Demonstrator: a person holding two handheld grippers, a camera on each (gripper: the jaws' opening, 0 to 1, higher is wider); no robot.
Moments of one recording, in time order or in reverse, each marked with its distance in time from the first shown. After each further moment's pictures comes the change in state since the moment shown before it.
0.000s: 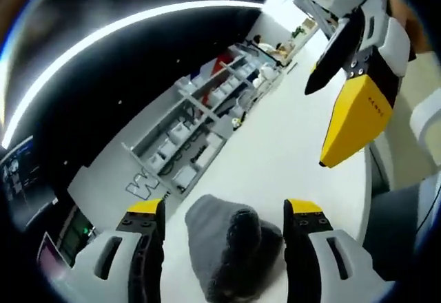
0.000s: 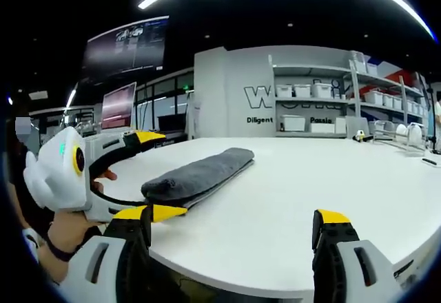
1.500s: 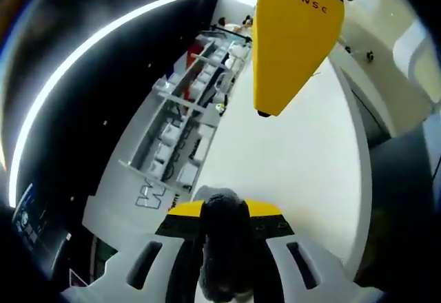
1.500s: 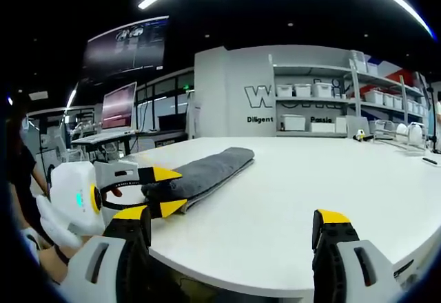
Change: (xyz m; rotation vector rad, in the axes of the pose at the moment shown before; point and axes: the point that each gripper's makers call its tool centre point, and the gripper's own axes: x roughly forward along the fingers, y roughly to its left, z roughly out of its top) left arm 0.009 -0.027 -0.020 0.242 0.069 -0.049; right arm 0.001 -0.002 -0.003 0.001 0.003 0.003
